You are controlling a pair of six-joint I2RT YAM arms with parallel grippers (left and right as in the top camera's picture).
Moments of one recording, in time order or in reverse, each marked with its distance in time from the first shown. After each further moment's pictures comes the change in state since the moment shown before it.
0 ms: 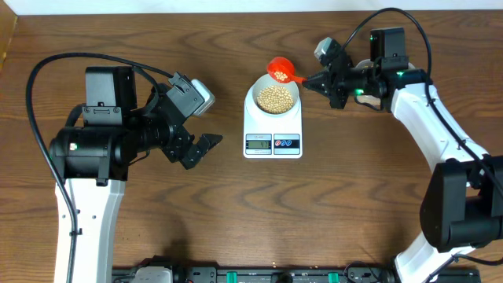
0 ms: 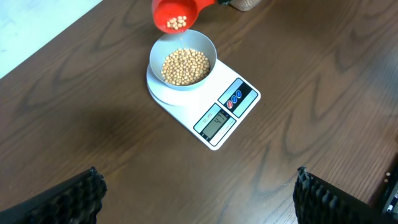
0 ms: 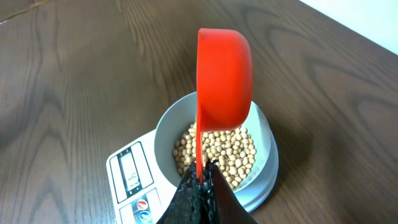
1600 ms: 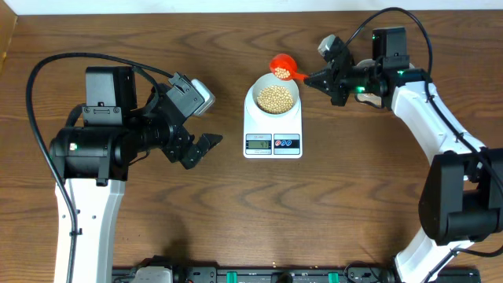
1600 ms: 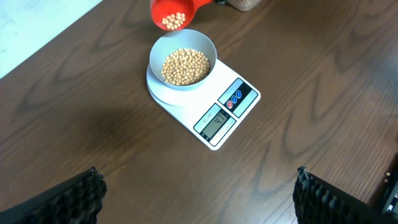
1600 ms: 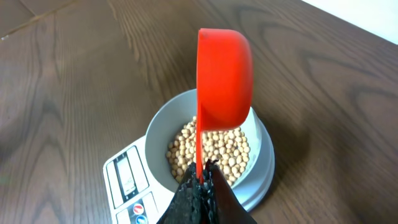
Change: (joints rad) left arm 0.000 0.000 0.000 0.000 0.000 0.000; right arm -0.018 0.039 0.005 0.039 -0.021 0.056
